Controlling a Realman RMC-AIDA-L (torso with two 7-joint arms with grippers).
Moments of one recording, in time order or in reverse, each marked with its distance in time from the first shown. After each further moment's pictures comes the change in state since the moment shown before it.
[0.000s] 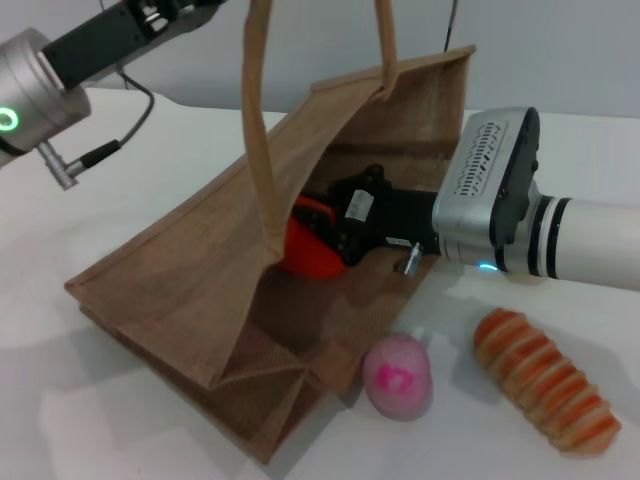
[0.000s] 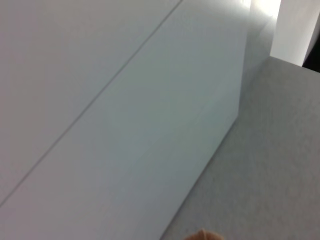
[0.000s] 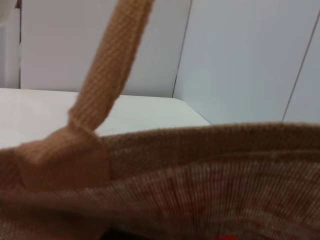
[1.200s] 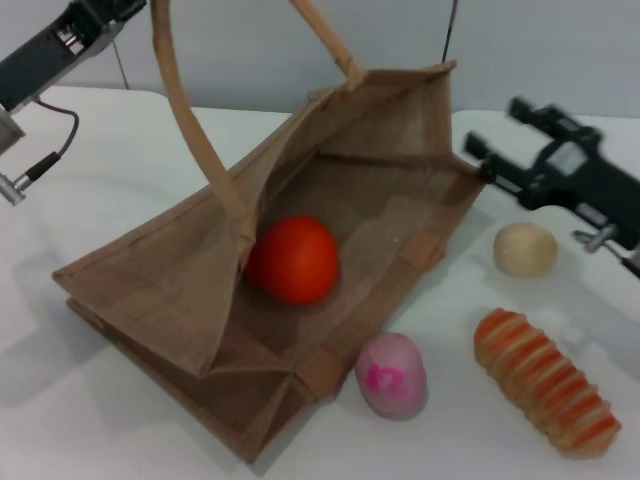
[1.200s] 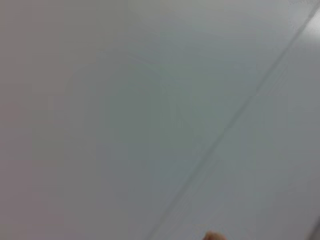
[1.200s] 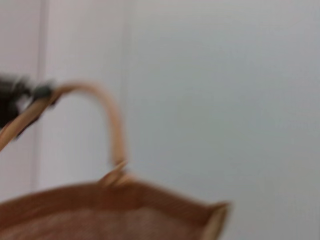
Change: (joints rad) left arm 0.102 0.029 -0.045 -0.038 -0.049 0.210 0.090; right arm -0.283 -0.009 0.437 -0.255 0.006 -0.482 -0.043
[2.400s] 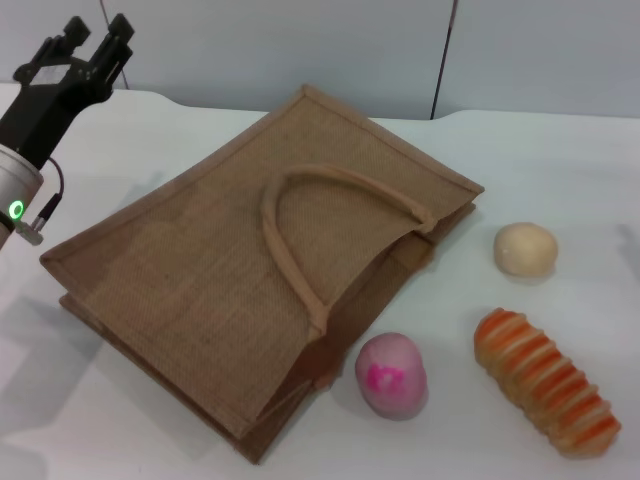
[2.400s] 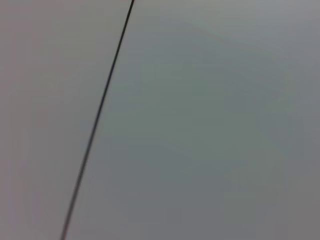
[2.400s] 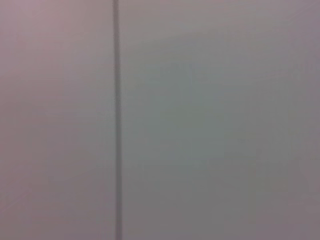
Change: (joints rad) left arm 0.015 -0.061 -0.011 -0.270 -0.349 0.278 0.939; right arm -0.123 0.014 0.214 -0.009 0.265 -0.050 -0.130
